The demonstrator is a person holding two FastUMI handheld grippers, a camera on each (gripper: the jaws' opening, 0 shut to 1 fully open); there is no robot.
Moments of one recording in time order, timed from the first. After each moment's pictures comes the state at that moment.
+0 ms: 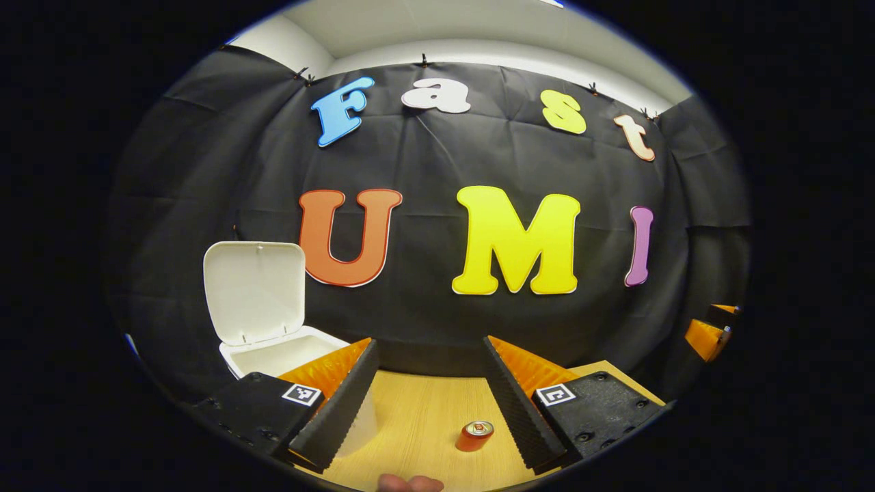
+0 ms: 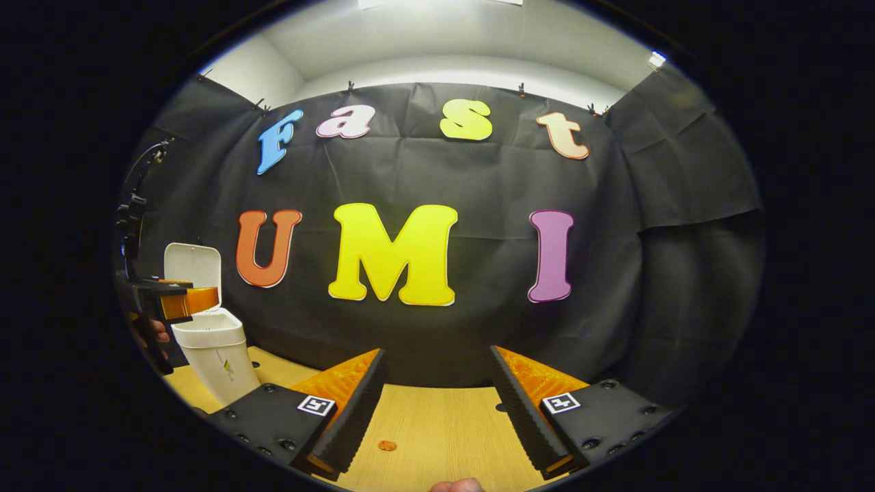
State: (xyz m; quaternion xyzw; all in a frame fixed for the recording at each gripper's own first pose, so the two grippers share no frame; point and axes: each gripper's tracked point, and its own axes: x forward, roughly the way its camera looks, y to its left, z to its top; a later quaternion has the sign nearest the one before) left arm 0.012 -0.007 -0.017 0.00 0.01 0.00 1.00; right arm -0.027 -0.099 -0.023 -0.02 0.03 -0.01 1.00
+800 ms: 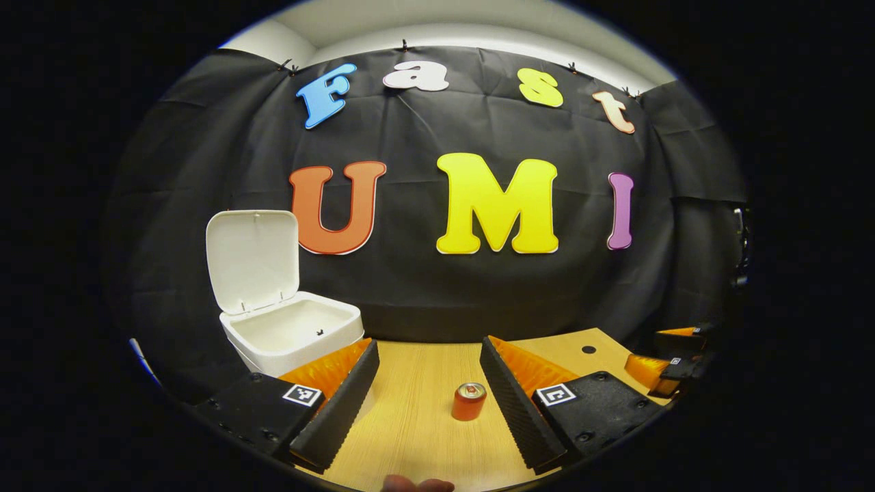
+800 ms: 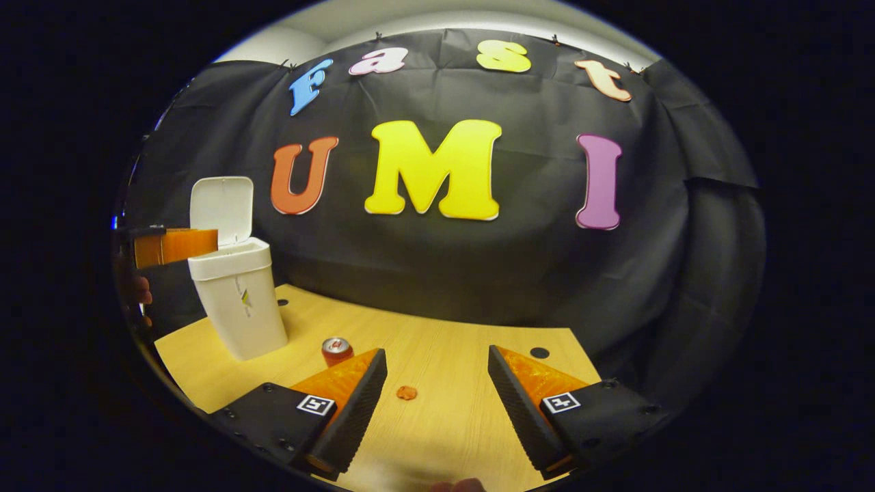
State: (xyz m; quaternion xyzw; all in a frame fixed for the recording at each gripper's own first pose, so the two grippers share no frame) left arm -0.030 -0.024 -0.071 0.01 0.07 -0.02 1.00; right arm -0.033 -0.070 -0.179 -0.04 0.20 0.09 0.98
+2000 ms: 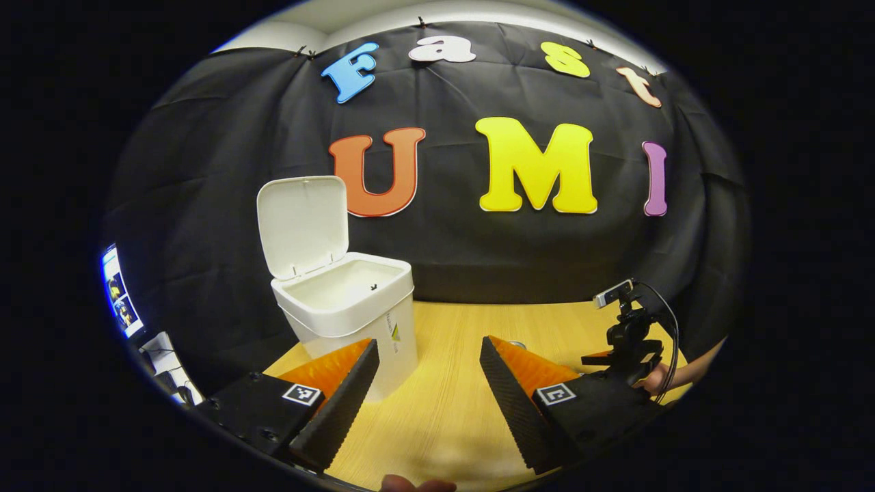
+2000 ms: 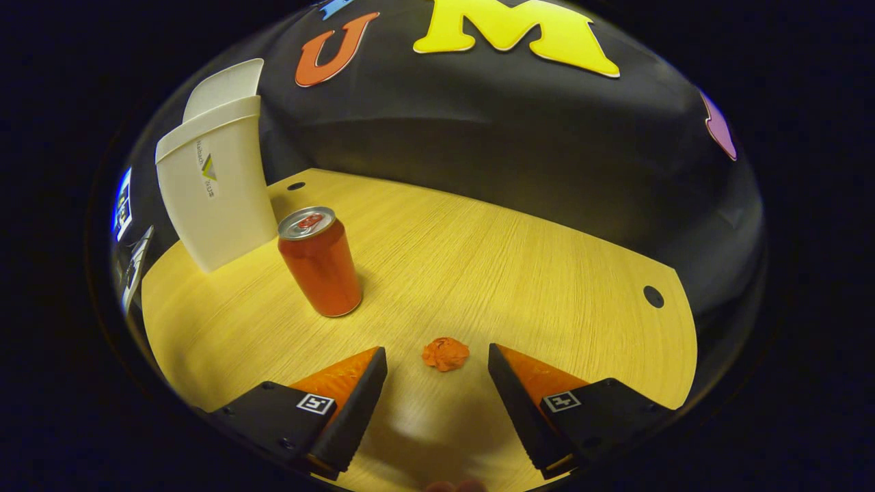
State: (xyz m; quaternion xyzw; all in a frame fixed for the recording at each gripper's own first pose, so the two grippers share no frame) left arm -0.074 0.027 -0.103 0.03 0.16 0.08 0.98; right arm 0.059 -0.014 -0.409 -0.09 0.40 0.17 0.90
